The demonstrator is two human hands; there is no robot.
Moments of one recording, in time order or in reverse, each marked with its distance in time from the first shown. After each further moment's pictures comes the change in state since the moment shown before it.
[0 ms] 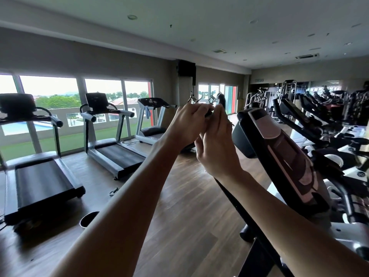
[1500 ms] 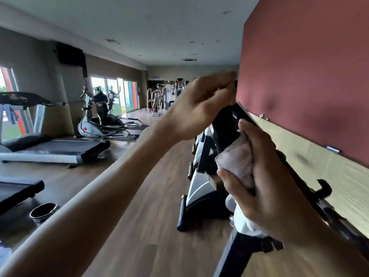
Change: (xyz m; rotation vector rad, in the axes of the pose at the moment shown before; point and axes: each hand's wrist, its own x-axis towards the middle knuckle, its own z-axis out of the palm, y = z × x) left_hand 0.079 -0.060 0.017 -0.505 -0.574 0.725; right_hand -0.046 -0.016 -0.010 -0.054 0.031 0.250
